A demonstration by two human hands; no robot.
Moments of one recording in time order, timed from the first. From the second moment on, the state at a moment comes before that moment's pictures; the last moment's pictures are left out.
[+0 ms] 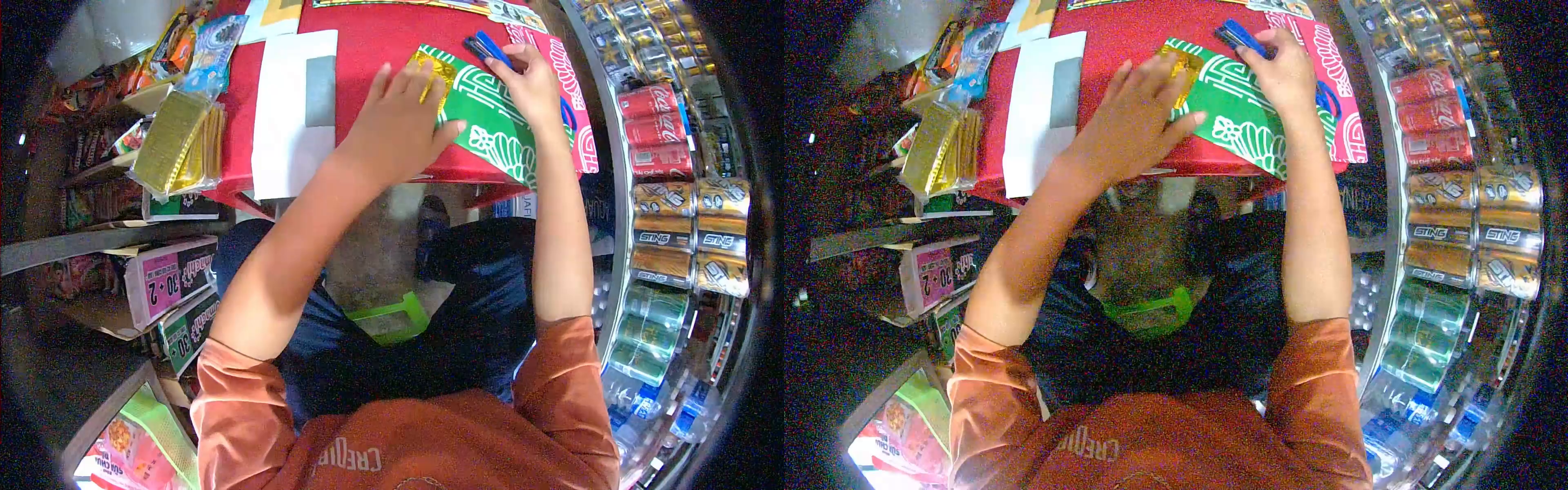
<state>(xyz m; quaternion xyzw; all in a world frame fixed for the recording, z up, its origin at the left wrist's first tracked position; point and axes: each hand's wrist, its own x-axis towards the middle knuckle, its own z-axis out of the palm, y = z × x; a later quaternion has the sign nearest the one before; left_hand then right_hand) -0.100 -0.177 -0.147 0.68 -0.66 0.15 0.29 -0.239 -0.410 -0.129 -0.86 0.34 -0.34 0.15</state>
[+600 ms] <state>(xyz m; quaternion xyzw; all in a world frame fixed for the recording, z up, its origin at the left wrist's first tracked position) -0.062 -0.189 -0.123 0.83 -0.50 -0.07 0.21 -0.209 -0.379 -0.095 -0.94 0.28 -0.08 0.18</state>
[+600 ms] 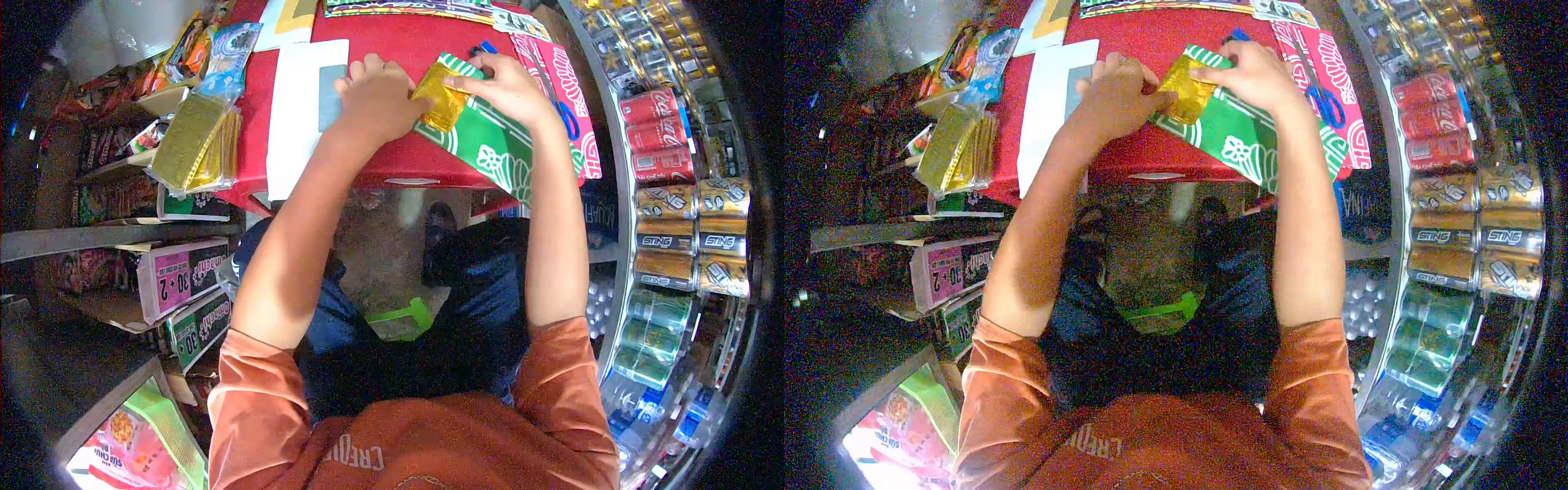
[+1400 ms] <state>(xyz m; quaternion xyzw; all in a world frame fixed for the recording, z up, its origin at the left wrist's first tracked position) -0.039 -0.181 -0.094 0.60 -0.35 -0.16 0.70 -0.055 -0.383 0.080 -0.90 0.06 -0.43 -0.02</state>
